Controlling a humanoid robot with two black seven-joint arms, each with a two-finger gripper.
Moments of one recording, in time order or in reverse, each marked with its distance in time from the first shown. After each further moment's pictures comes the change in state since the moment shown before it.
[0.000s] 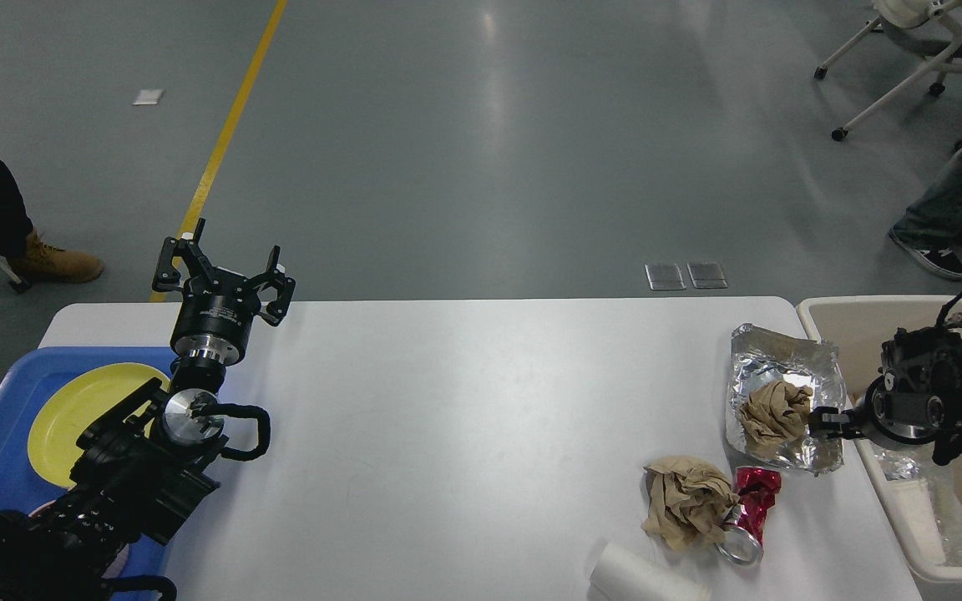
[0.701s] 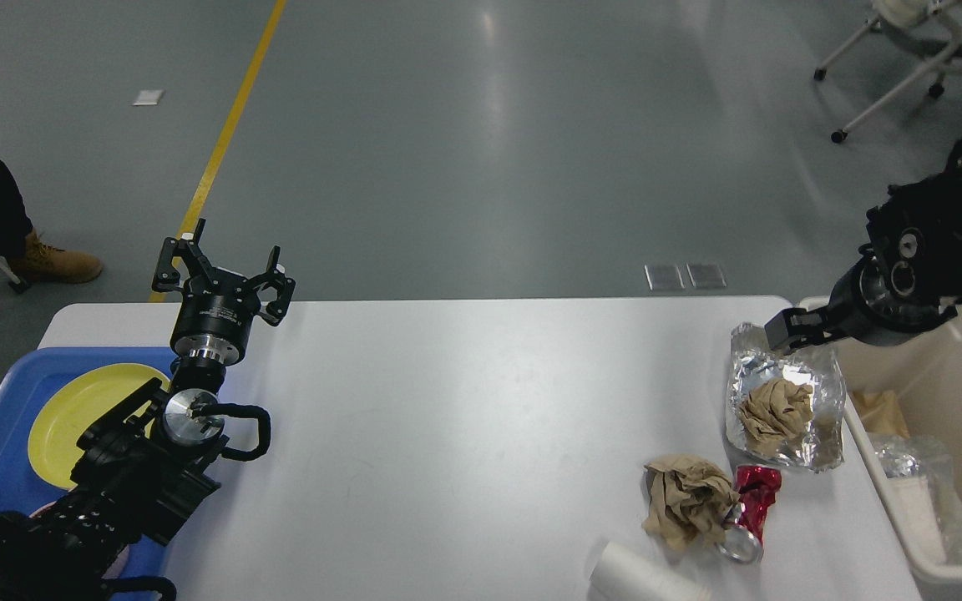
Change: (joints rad) left arm 0.000 0.000 0.000 0.000 0.000 0.000 0.000; right arm 0.630 0.002 -0.138 0.533 0.005 0.033 0.000
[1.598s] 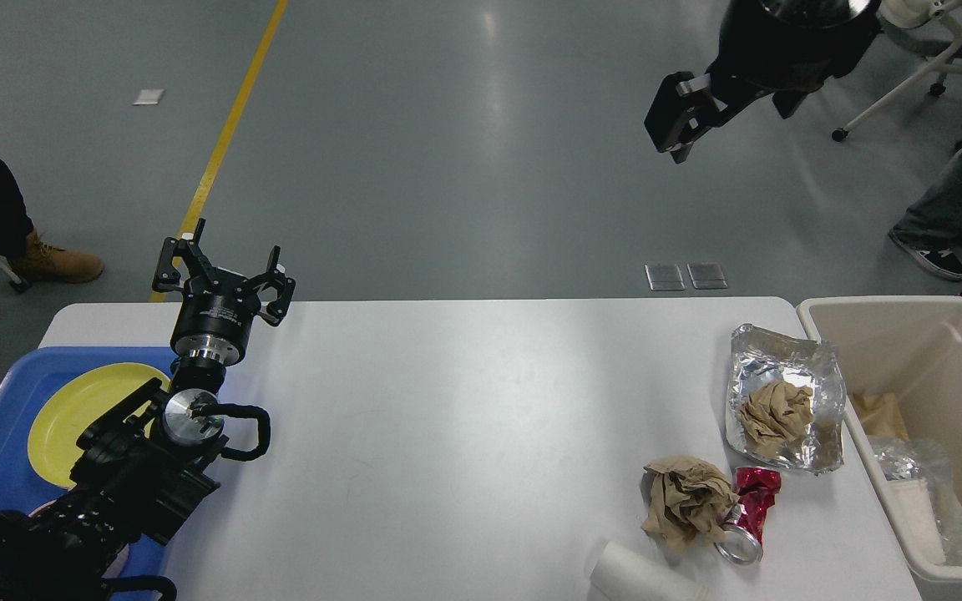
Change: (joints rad) left arm 0.000 0.000 0.000 0.000 0.000 0.000 0.000; right arm 0.480 0.221 0.297 -0.300 0.003 0.703 0.010
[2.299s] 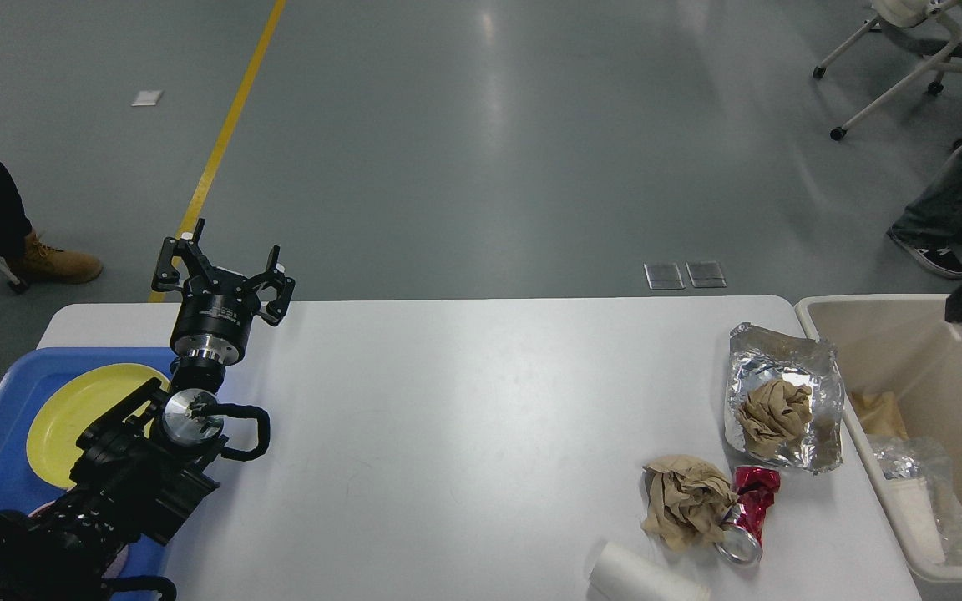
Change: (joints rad) left arm 0.000 0.000 0.000 0.000 0.000 0.000 0.000; right arm -0.736 -0.432 -0.178 -0.385 -0.072 -0.214 -0.002
